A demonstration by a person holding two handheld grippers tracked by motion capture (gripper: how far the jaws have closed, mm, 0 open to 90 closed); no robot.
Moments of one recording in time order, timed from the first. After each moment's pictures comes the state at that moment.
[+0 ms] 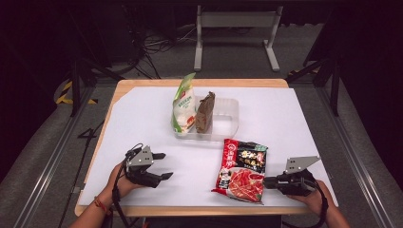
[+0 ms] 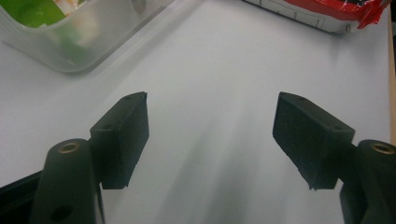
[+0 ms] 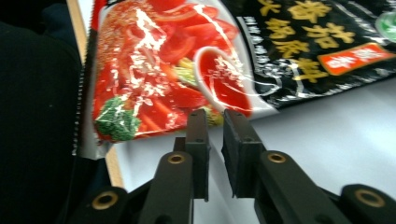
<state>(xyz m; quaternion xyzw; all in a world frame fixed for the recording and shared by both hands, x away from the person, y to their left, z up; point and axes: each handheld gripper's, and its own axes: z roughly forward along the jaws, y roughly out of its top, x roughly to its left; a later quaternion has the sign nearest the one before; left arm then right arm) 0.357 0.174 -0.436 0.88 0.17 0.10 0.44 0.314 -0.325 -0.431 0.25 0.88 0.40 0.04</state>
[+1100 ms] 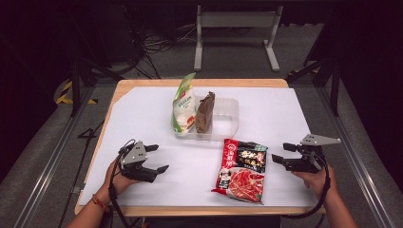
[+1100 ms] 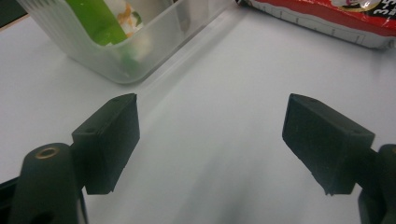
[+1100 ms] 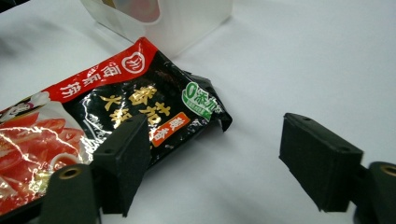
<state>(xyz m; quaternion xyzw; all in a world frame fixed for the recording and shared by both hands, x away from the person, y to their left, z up) 0.364 0.188 -0.432 0.85 0.19 0.16 0.46 0.360 -0.356 -0.408 0.41 0.79 0.44 0.14</state>
